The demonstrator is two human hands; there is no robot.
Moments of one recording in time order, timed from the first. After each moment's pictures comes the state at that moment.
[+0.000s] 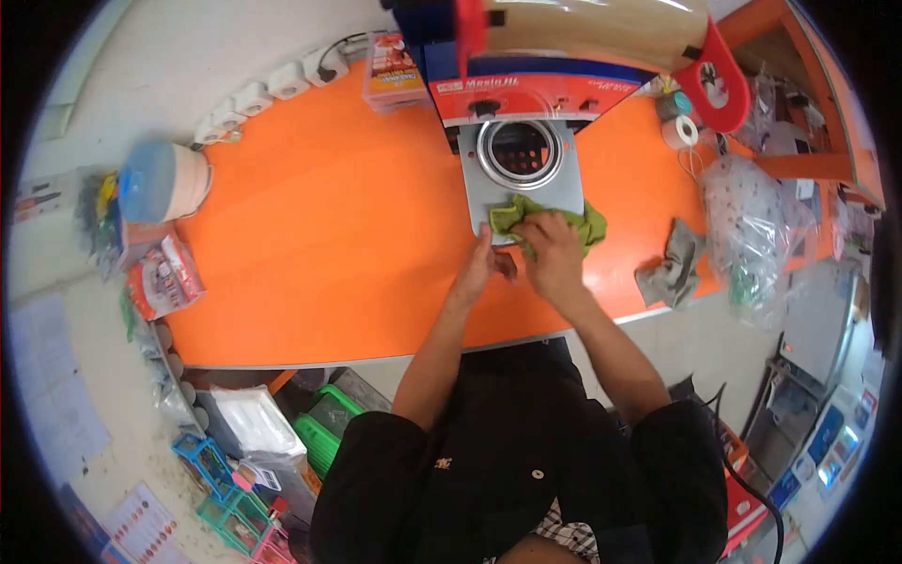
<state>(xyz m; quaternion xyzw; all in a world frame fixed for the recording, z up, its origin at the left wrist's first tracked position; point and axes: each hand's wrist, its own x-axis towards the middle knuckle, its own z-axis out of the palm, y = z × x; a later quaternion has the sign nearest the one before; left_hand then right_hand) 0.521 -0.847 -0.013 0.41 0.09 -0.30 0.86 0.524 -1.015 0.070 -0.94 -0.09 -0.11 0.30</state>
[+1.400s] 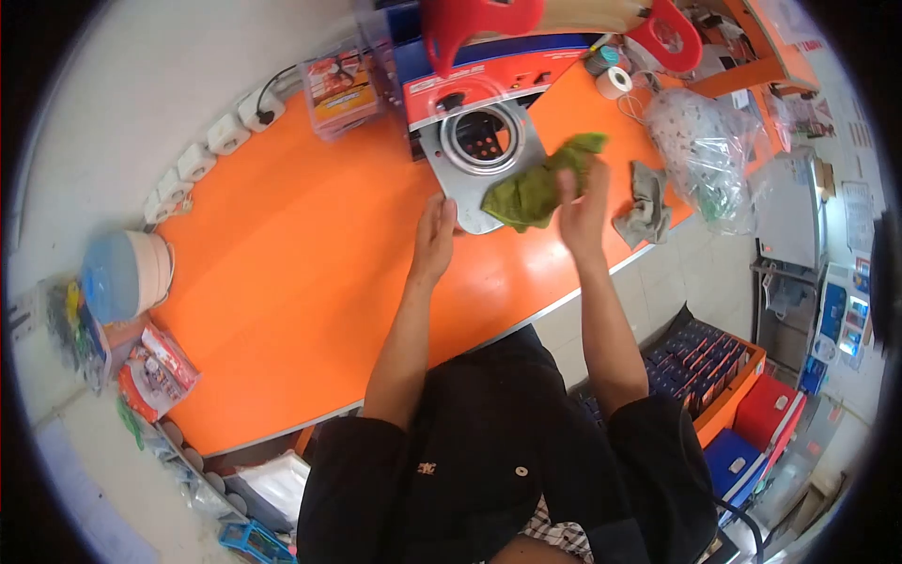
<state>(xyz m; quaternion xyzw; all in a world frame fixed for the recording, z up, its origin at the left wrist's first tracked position) 0.570 -0.806 0.014 0.60 -0.02 -0.20 0.77 0.528 -1.023 0.089 -0.88 0.16 -0.24 0.38</state>
